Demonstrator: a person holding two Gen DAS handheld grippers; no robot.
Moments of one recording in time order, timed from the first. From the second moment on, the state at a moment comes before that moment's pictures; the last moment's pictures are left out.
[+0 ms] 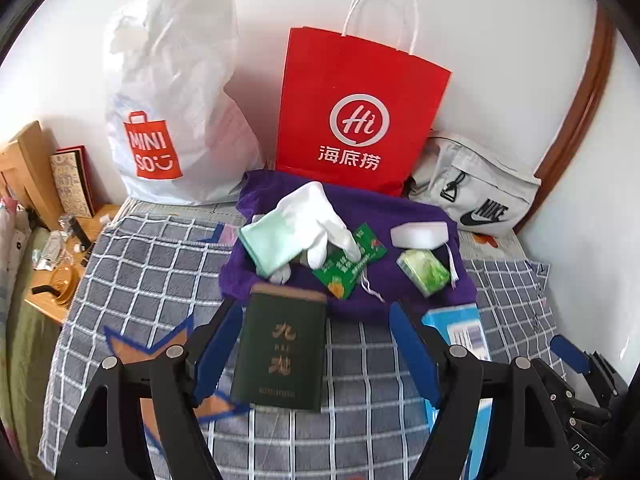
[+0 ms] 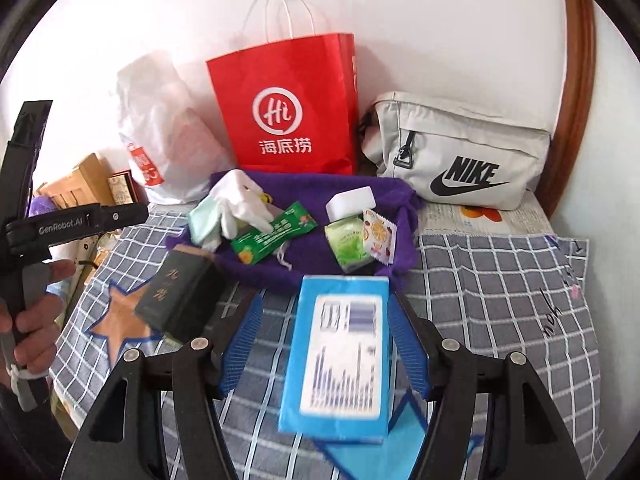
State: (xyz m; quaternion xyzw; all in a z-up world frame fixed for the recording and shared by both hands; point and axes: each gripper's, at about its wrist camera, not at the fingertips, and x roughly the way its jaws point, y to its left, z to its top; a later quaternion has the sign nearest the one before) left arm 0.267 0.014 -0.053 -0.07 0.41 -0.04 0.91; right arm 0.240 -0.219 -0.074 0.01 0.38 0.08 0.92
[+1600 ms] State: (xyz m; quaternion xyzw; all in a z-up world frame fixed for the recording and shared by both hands) left arm 0.025 -0.024 -0.014 -0.02 0.35 -0.02 0.94; right arm 0.022 -0.211 -0.033 0.01 0.33 0.04 0.94
